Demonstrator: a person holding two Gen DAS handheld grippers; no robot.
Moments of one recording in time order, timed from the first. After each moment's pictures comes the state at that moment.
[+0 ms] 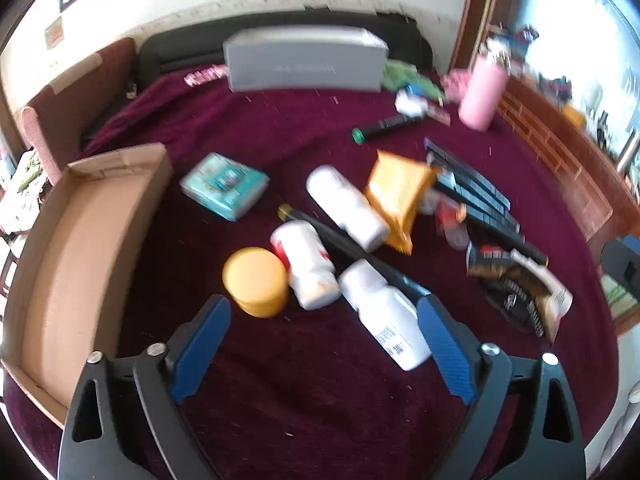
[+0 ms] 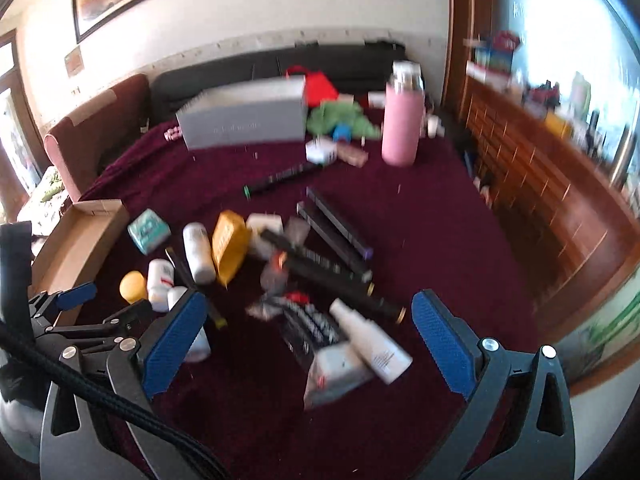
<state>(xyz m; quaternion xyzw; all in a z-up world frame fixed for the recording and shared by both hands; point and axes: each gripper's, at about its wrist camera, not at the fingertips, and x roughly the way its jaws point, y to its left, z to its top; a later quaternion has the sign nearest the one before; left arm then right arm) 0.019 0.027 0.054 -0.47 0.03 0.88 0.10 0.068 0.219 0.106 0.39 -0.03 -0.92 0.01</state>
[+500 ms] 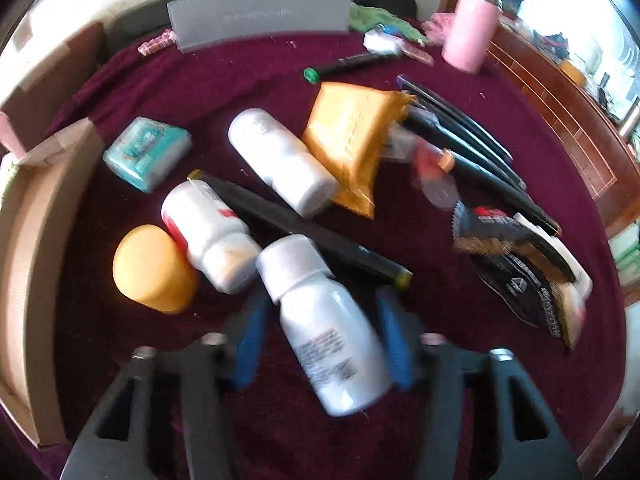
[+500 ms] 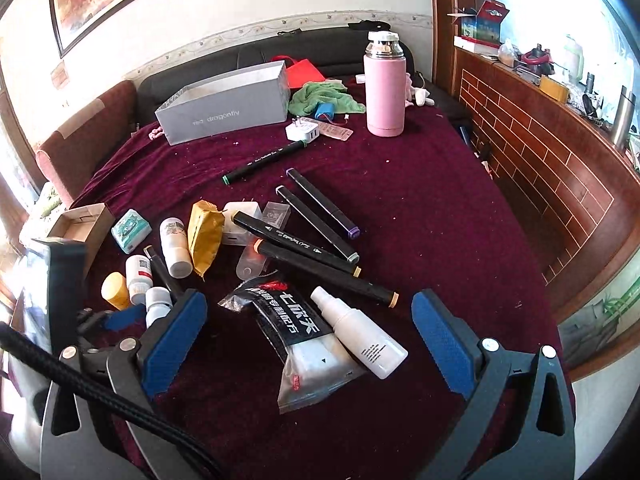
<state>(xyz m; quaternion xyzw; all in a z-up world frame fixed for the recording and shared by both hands) 0.010 0.067 0.021 -0.51 0.05 0.85 0.11 0.057 0.242 0.089 0.40 -0.07 -0.91 0.00</state>
